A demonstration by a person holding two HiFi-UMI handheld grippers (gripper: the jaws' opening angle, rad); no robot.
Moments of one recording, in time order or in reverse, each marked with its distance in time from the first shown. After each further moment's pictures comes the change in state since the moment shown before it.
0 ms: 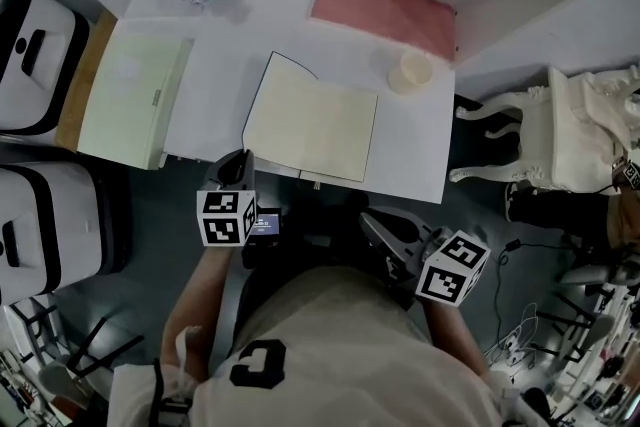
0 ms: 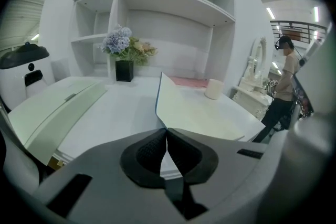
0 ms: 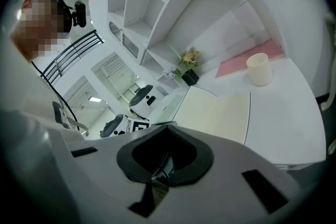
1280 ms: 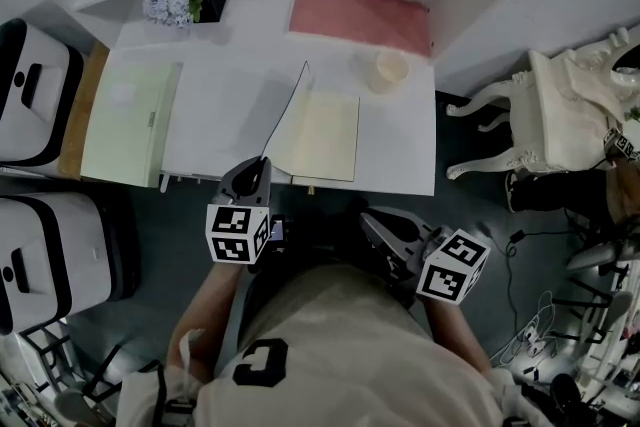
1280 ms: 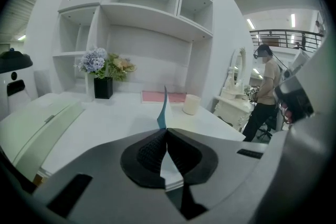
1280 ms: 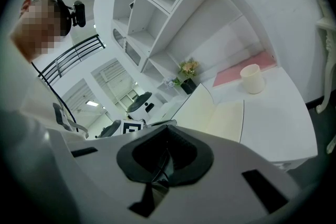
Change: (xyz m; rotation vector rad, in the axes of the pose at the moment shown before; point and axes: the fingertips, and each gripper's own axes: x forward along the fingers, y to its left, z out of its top) left arm -0.020 -0.065 0.044 0.071 -0.138 -0.156; right arm -0.024 0.008 0.001 -0.018 -0.100 -0.032
